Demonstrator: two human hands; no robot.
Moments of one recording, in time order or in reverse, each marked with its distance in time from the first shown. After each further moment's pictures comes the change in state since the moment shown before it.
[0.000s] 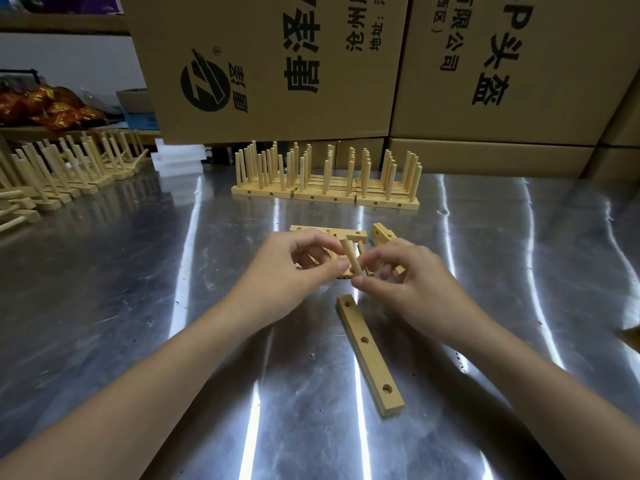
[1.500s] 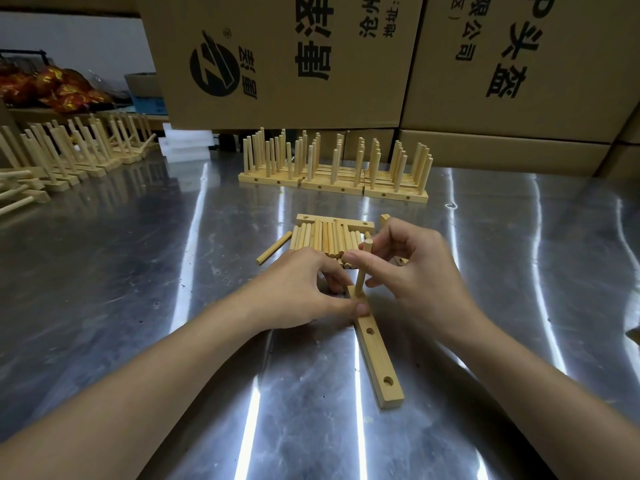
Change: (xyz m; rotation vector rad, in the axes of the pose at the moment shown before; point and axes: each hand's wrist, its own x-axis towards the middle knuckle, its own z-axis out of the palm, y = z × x) left_hand -0.001 -0.019 0.008 0.339 -0.270 -0.088; right_hand 0.004 -0.008 0.018 0.175 0.136 -0.096
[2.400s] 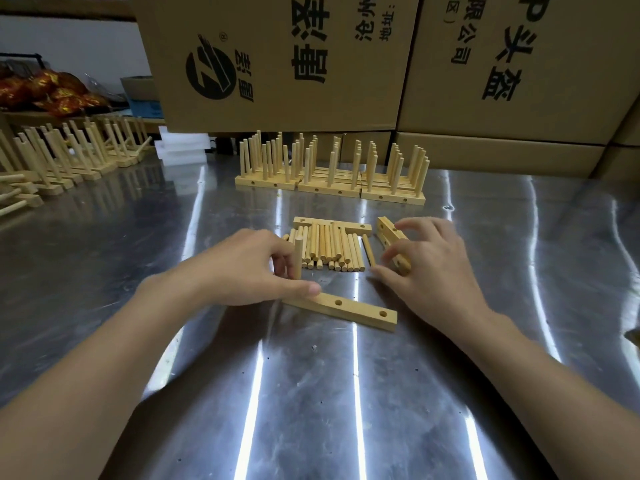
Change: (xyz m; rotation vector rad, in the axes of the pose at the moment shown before) left_hand -0.008 -0.013 -0.060 0.335 -0.024 -0.104; right_hand 0.009 0.036 -0.022 -0.865 -0.021 0.031
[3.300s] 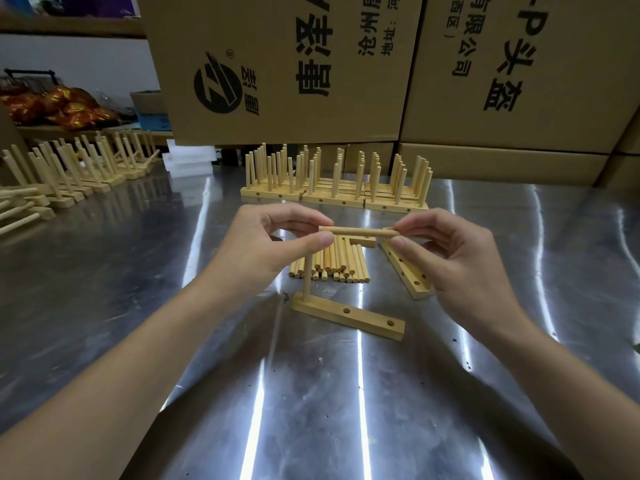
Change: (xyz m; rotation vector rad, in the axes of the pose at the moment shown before) left_hand -0.005 0.027 -0.001 -0.754 0.400 0.158; right_hand -0.002 -0.013 -0.035 0.971 0.146 0.017
